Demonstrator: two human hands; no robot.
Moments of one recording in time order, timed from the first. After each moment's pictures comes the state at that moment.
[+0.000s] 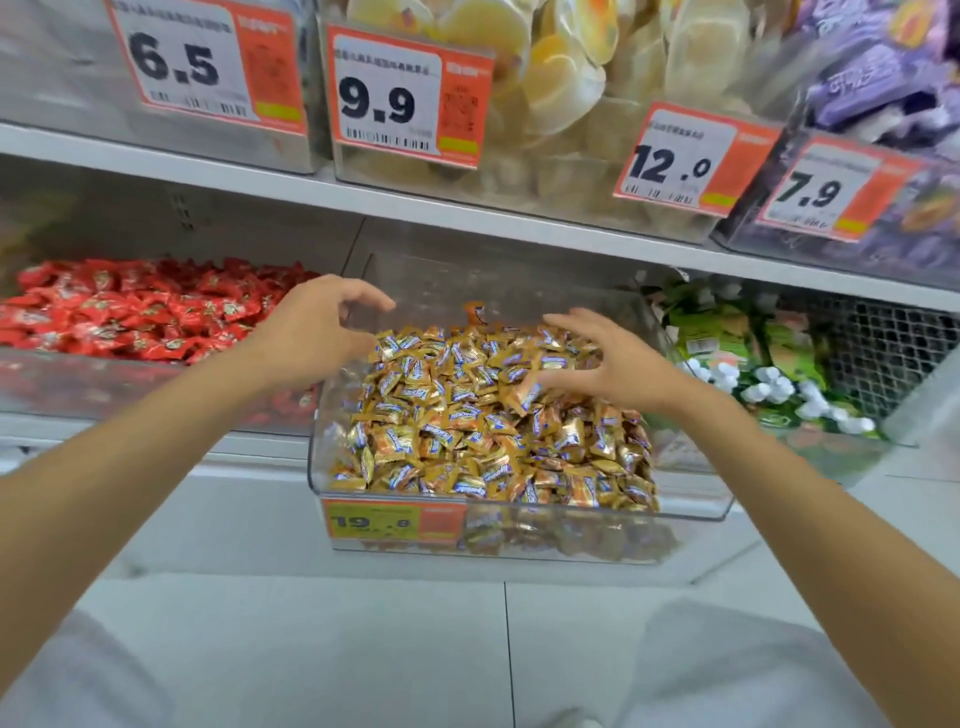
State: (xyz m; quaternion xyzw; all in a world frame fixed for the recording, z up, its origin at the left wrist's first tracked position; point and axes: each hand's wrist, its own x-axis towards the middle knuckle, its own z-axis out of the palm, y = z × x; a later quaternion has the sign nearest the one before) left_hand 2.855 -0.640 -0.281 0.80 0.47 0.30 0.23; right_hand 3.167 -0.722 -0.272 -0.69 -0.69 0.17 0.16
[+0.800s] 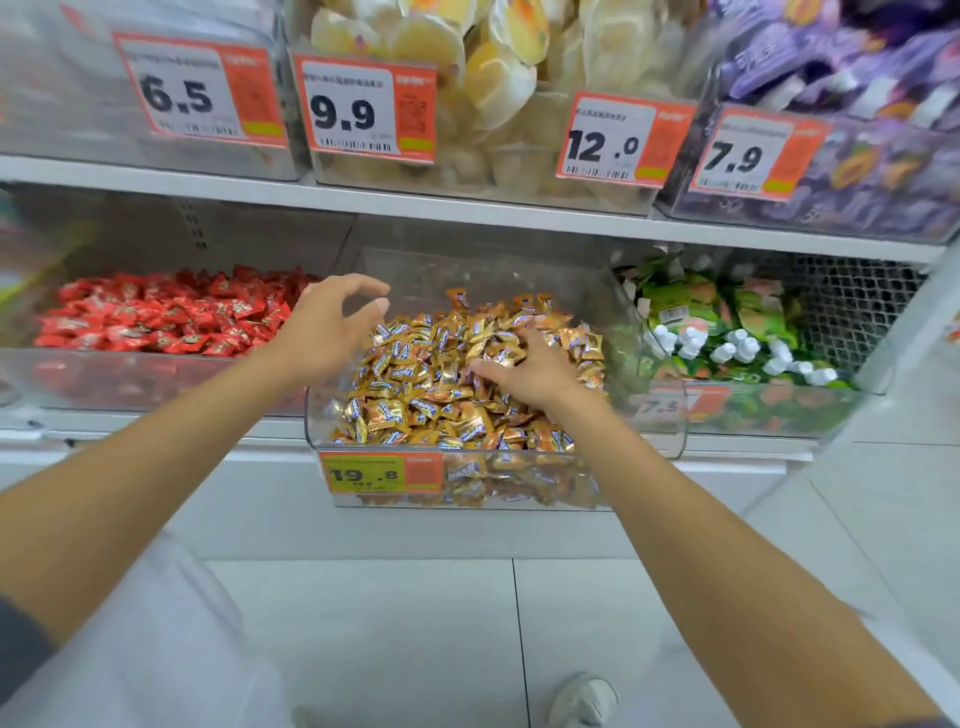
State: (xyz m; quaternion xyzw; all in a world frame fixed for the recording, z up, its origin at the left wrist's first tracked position) left_hand 2.870 -0.668 -0.280 0.80 0.46 0.33 0.22; right_hand 3.110 -0.726 -0.320 -0.79 -0.50 0.26 0.23
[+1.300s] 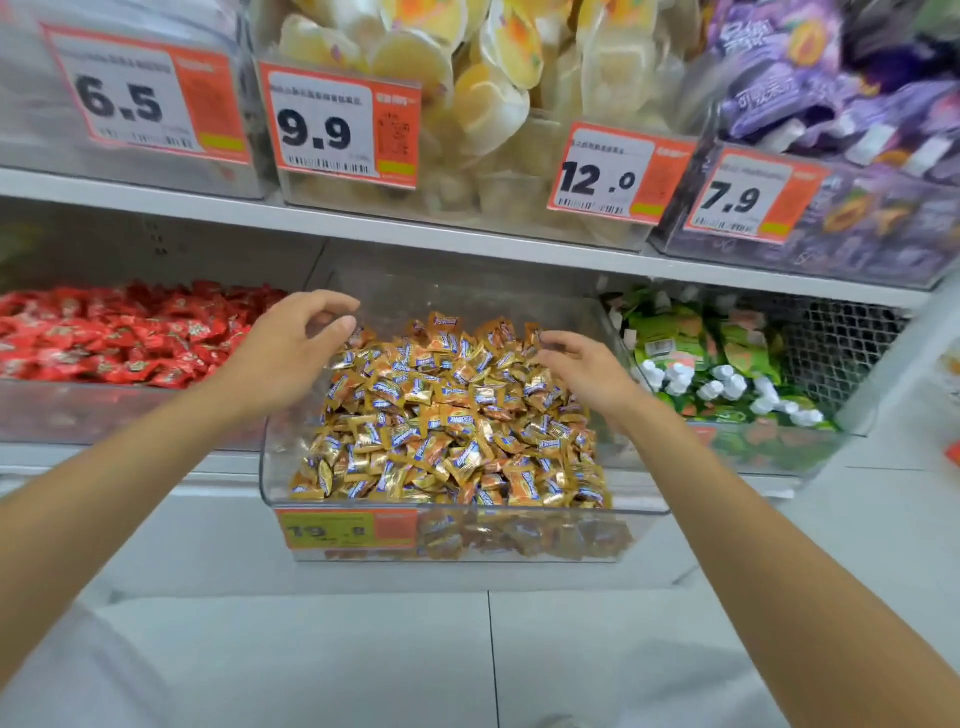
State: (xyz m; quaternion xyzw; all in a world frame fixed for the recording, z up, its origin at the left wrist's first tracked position) left_hand 2.873 -0.652 -0.281 0.78 0.45 0.36 0.24; right_hand 3.179 -0.726 -0.289 -0.72 -0.52 0.27 0.37
